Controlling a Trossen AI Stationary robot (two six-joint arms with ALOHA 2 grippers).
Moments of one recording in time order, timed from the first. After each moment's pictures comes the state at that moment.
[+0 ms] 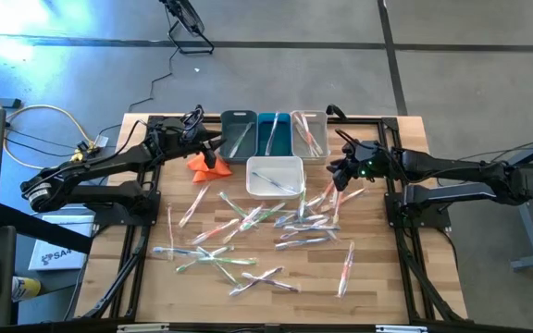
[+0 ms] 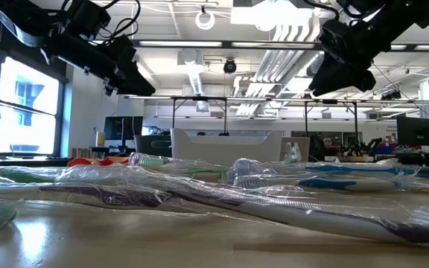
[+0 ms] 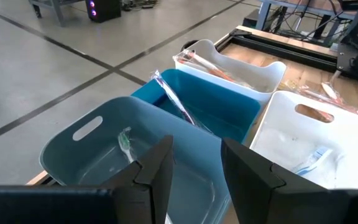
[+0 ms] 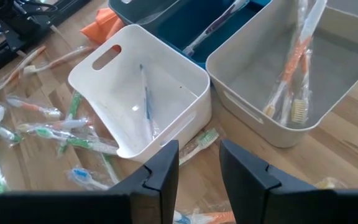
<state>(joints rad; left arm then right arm) 0.62 0.97 0.50 0.21 0.07 -0.03 -0.25 0.90 0.64 -0.41 0.15 0.52</state>
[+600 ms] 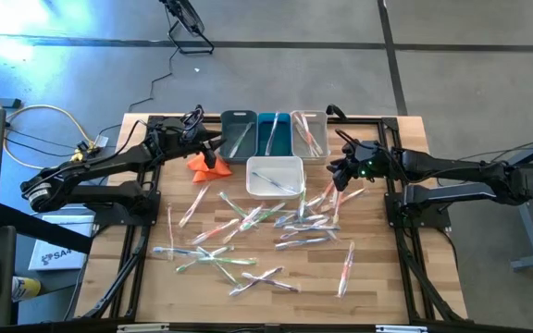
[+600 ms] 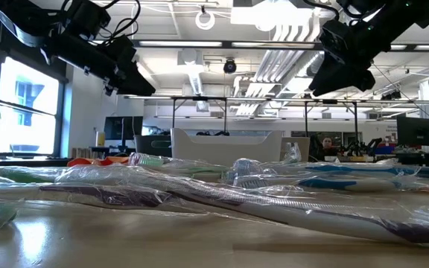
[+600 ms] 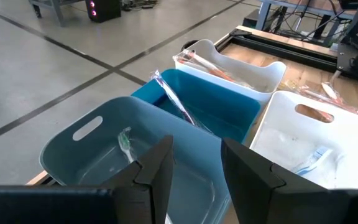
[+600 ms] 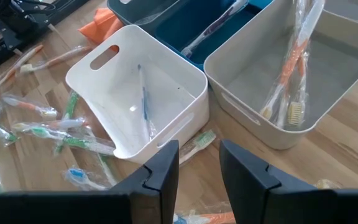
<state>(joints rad) 0.62 0.97 0.50 0.21 0.07 -0.03 -0.25 0.90 0.64 -0.41 0.15 0.50</state>
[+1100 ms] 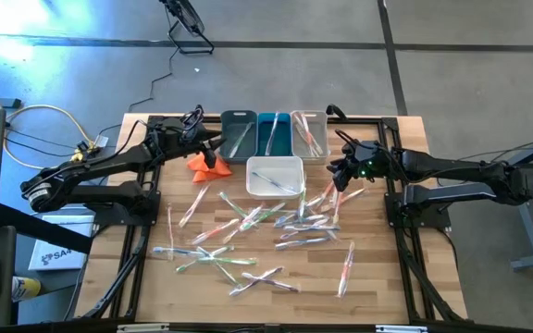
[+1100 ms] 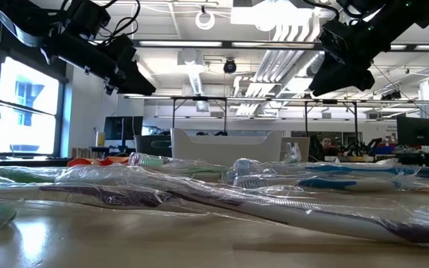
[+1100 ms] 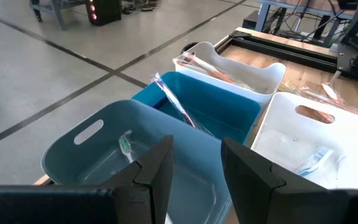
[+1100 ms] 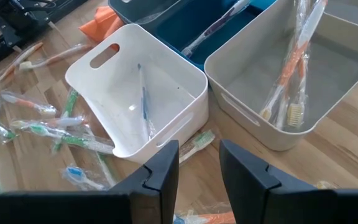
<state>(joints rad) 0.62 0.97 0.50 0.21 0.07 -0.01 -0.25 0.90 0.64 -0.41 0.15 0.48</state>
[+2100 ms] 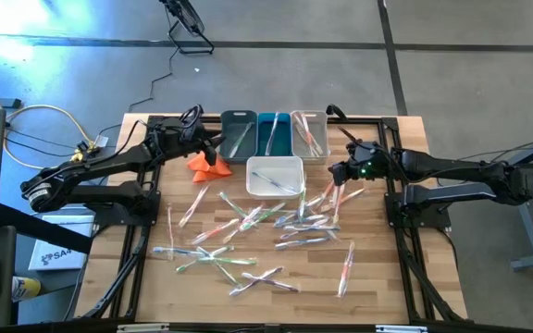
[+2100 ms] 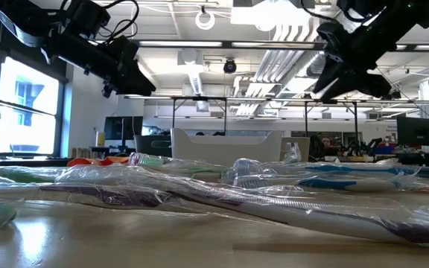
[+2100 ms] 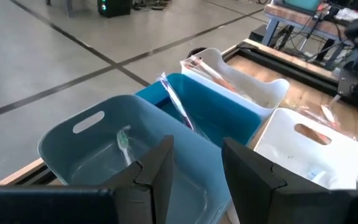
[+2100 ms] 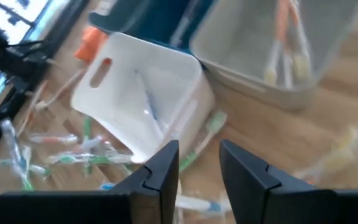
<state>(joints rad) 0.62 0.97 0.50 0.23 0.04 -0.16 -0.25 0.90 0.64 -0.47 0.13 0.87</state>
